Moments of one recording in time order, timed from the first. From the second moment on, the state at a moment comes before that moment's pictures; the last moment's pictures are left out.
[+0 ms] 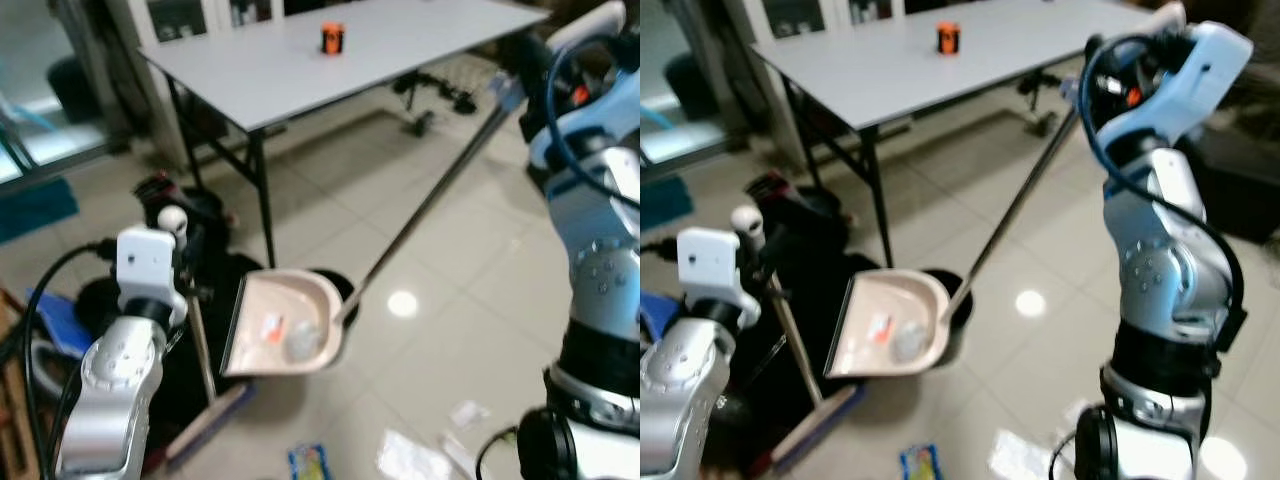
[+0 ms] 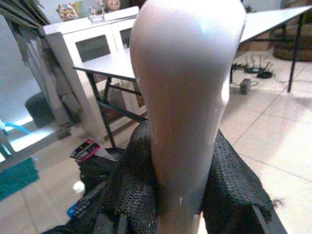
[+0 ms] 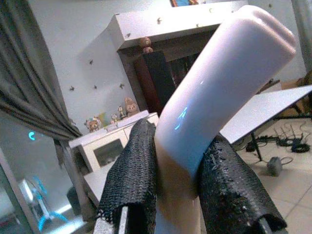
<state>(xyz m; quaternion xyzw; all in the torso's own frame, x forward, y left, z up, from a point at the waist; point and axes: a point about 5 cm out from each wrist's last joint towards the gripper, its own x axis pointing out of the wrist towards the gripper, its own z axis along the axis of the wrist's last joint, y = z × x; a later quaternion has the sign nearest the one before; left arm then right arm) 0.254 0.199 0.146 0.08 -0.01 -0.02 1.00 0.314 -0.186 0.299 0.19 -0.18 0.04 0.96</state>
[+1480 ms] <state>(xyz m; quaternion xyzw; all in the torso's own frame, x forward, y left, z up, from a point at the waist) 0.255 0.193 0.145 0.07 -0.01 -0.04 1.00 0.333 -0.214 0.277 0.12 -0.21 -0.05 0.97</state>
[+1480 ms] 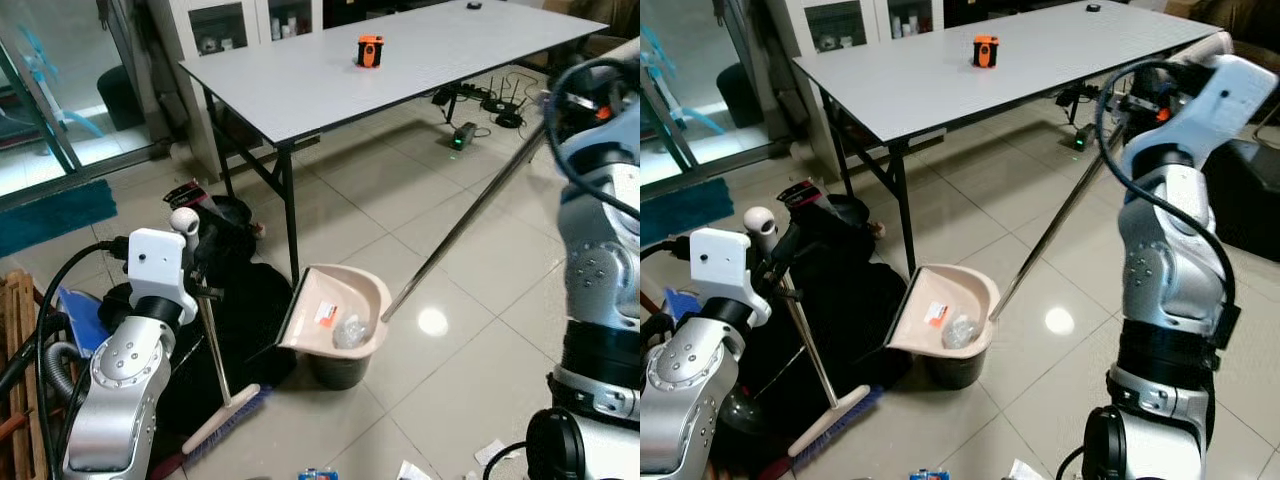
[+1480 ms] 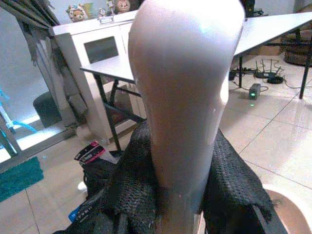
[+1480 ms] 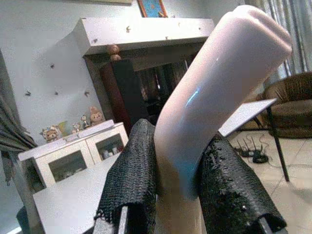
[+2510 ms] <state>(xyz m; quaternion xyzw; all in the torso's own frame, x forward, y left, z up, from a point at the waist) 0.247 0.200 0.146 0.08 -0.01 -0.03 1.00 0.353 -0.097 0.257 -0.09 -0.33 0.18 0.92</state>
